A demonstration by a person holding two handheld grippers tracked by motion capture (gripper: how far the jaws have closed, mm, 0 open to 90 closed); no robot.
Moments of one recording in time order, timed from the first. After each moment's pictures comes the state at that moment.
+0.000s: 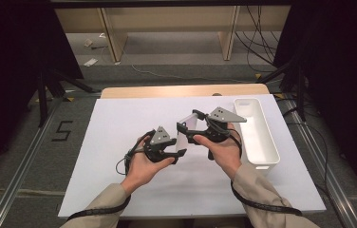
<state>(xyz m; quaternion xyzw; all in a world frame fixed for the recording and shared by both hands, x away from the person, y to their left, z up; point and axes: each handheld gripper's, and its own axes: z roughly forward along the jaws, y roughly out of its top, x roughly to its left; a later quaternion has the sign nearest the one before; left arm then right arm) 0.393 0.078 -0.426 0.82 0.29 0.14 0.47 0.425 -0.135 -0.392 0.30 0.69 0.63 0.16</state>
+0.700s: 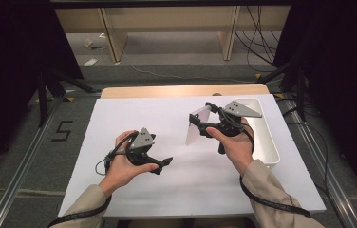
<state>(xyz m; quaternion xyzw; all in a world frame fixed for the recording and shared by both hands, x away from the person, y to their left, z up) 0.384 0.123 -0.423 0.83 0.27 0.16 0.46 0.431 -0.166 -0.377 0.32 0.67 0.64 0.19</state>
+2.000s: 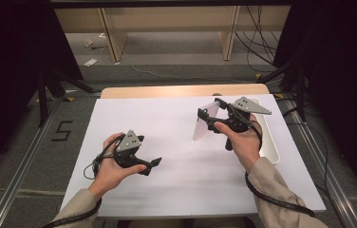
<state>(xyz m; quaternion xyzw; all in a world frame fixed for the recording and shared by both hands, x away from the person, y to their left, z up) 0.379 0.152 -0.428 0.82 0.29 0.18 0.47 0.436 -0.186 -0.369 0.34 0.66 0.63 0.21</state>
